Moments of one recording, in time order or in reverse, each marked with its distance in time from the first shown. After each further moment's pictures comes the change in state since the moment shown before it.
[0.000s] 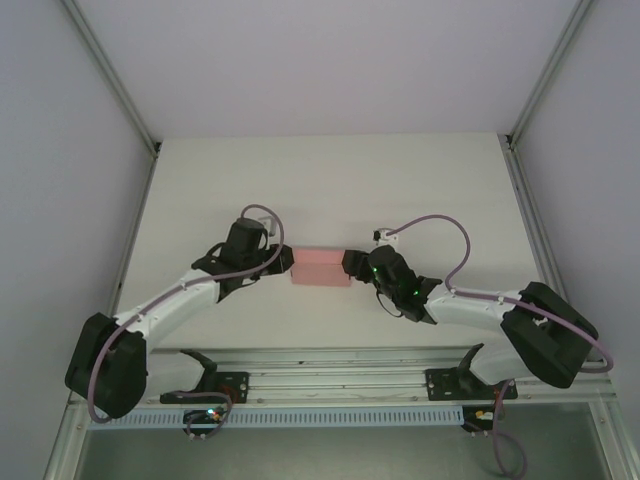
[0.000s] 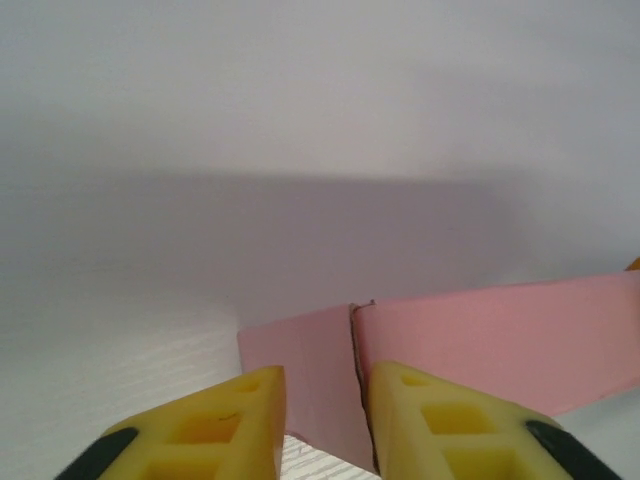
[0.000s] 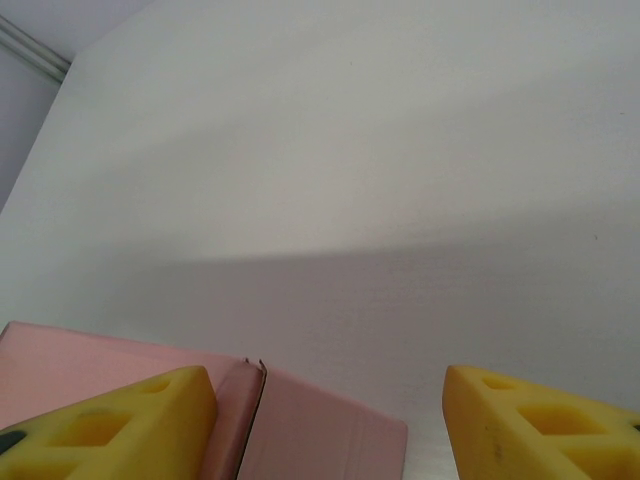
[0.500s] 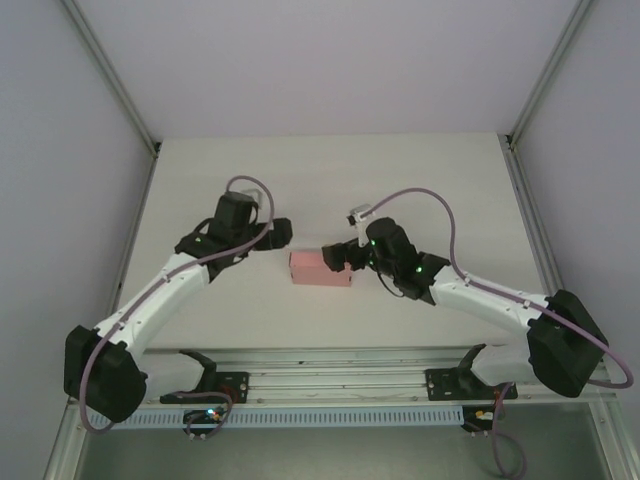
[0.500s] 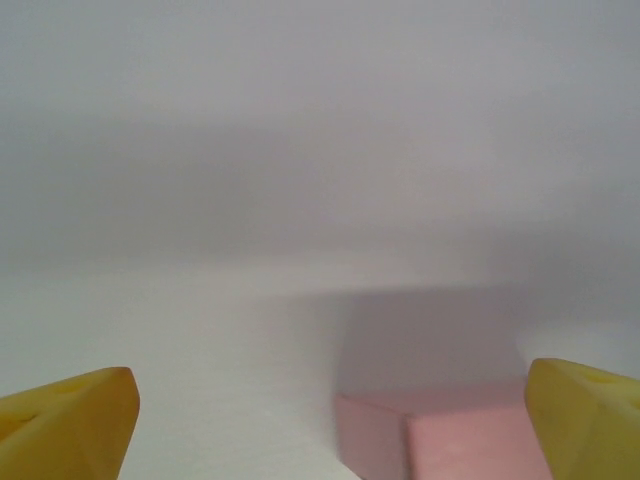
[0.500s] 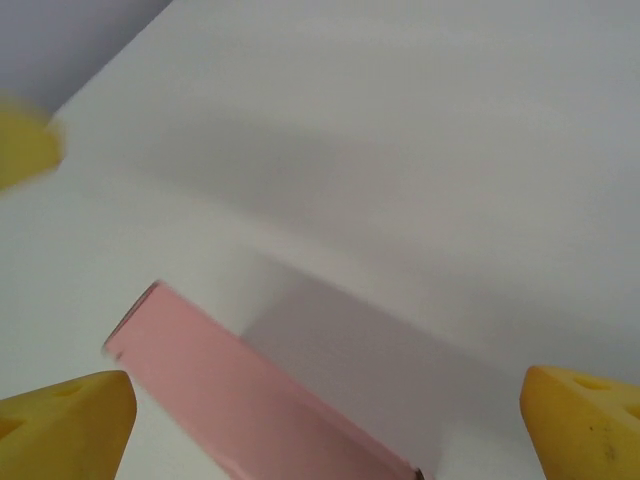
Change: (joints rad) left arm 0.079 -0.027 0.264 -0.268 -0.225 0.130; right arm -0.035 -0.058 0.293 -0.312 -0.255 -0.559
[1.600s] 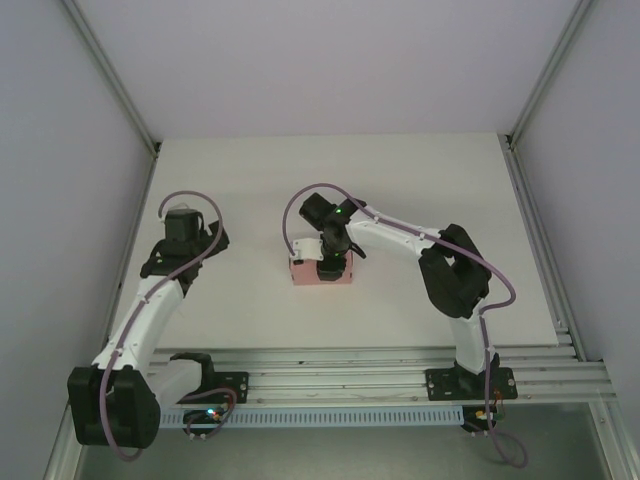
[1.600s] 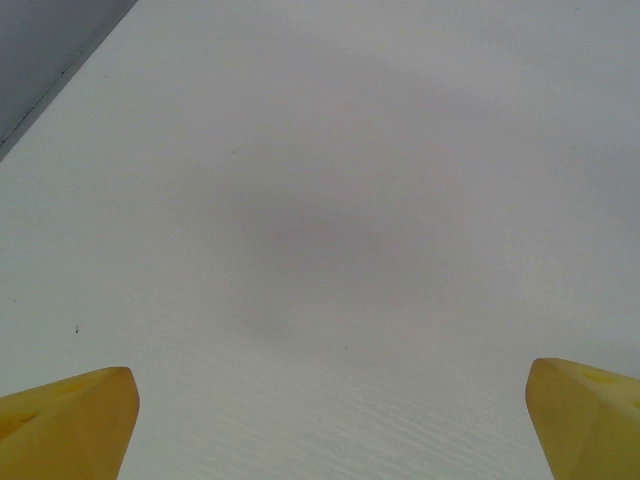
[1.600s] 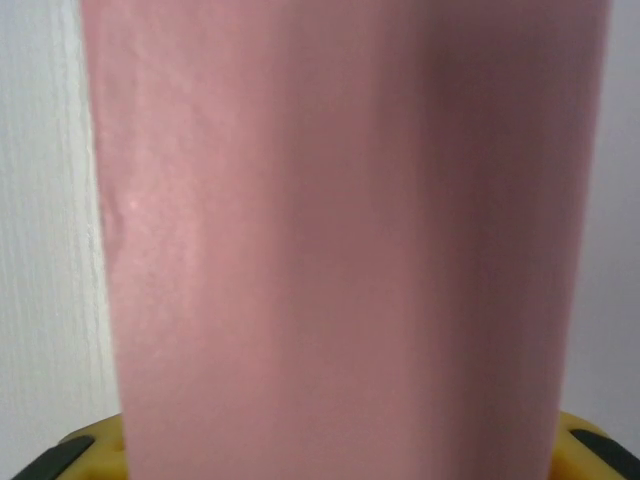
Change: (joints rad) left arm 0.365 -0.158 -0.219 0.066 -0.182 0.027; right arm 0.021 0.699 0.782 -0.924 -0.145 -1.016
